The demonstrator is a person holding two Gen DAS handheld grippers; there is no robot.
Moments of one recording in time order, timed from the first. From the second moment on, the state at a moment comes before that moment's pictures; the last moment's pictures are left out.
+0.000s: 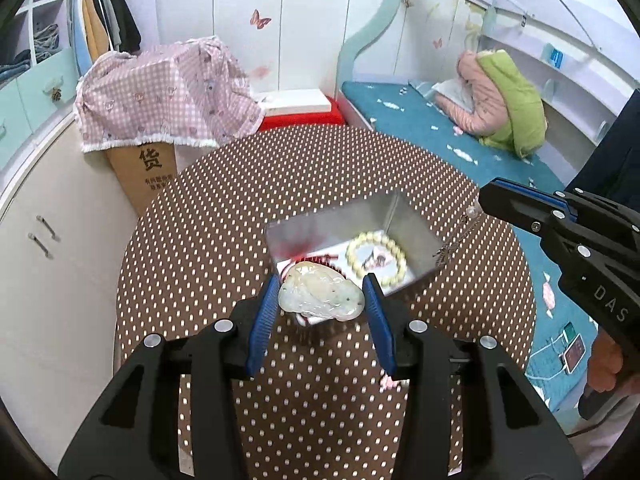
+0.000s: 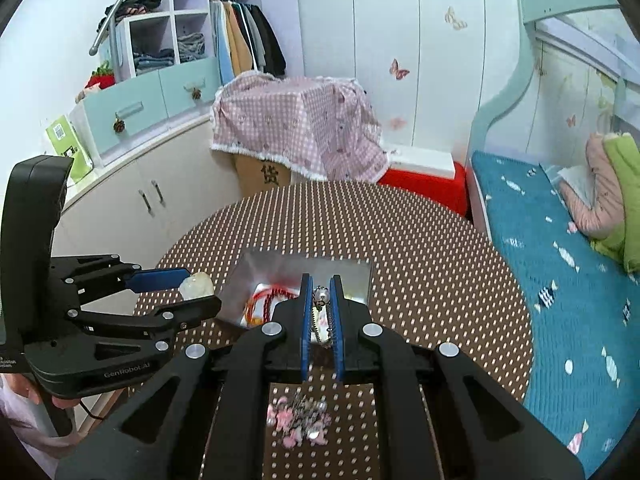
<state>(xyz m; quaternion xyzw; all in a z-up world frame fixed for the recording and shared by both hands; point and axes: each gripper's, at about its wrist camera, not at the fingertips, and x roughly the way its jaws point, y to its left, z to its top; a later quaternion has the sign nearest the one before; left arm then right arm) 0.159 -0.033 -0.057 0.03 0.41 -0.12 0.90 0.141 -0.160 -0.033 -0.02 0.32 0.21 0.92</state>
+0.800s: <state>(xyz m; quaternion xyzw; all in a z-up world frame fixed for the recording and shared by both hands) 0.221 -0.047 -0.106 0.02 0.47 -0.11 0.88 0.191 -0.160 -0.084 0.00 0.40 0.22 0.89</state>
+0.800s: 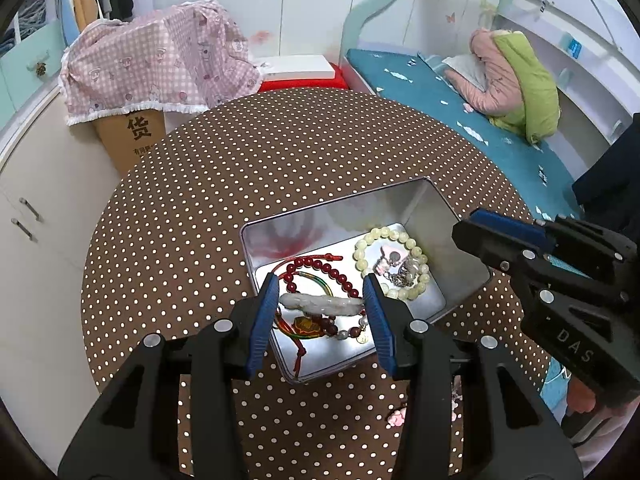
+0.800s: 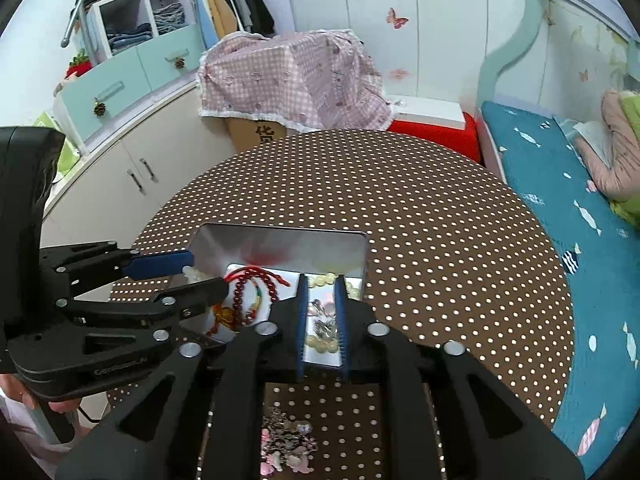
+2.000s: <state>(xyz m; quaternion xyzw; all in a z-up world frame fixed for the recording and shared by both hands) 0.141 -0.038 -0.091 0.02 0.45 -0.13 0.89 0.148 -0.183 -0.092 0.01 0.41 0.19 0.89</state>
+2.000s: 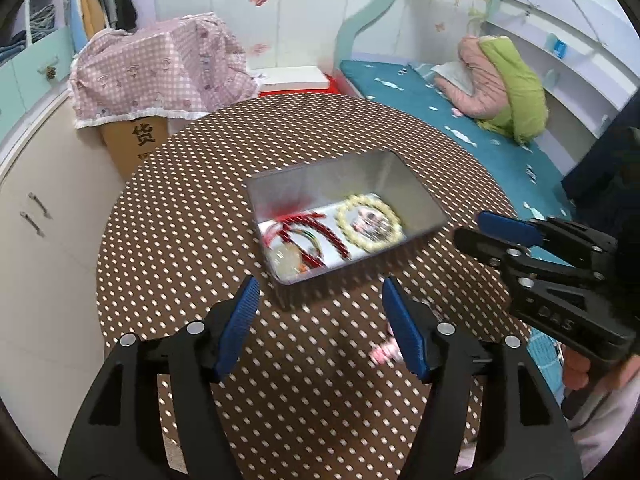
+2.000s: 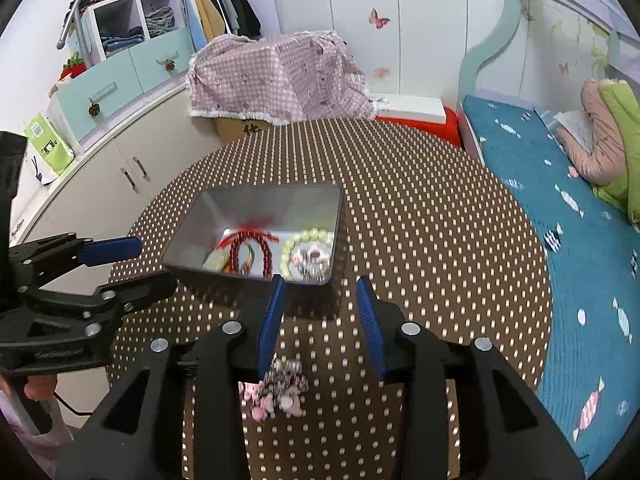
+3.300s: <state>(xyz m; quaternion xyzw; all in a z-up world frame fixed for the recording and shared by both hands) 0.143 -0.049 -0.159 0.01 0.51 -0.16 0.84 0.113 -0.183 -0.127 0.01 0.44 0.25 0.86</state>
